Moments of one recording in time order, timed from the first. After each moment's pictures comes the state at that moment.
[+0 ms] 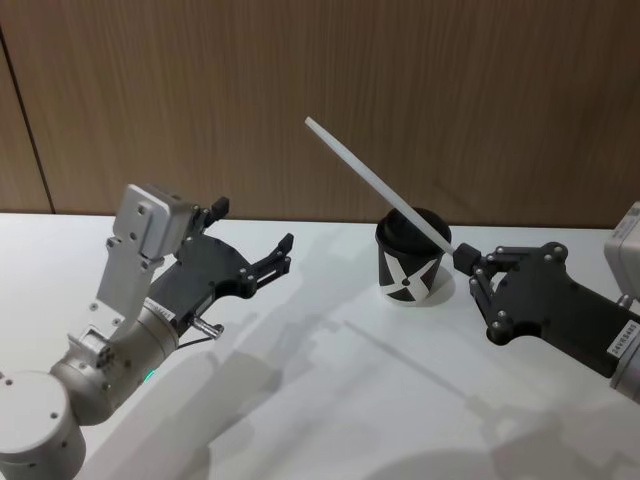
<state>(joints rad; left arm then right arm) -0.22 0.40 0.42 -1.66 -0.30 -0.01 -0.12 0.03 0.58 -0.18 -1.97 0.21 0.13 0.50</state>
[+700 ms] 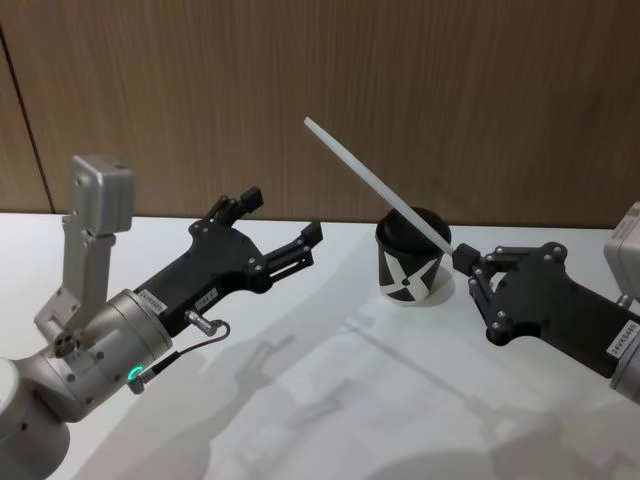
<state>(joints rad) -0.19 0.41 0.36 -1.73 -0.58 0.00 -0.37 0.03 0.58 -0.18 -1.97 0.21 0.13 0.50</state>
